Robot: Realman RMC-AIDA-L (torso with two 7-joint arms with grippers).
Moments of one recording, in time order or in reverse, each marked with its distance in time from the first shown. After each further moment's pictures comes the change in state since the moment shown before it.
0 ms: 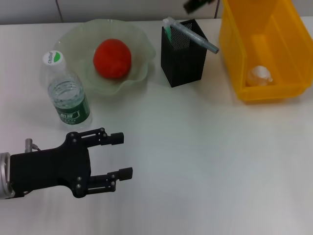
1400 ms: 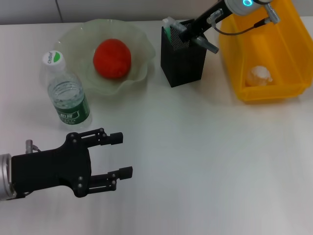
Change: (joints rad) left arm 0.008 -0.006 0.000 -0.004 0.000 -0.023 0.010; right arm 0.021 0.017 -0.101 0.291 0.012 -0.261 -0.001
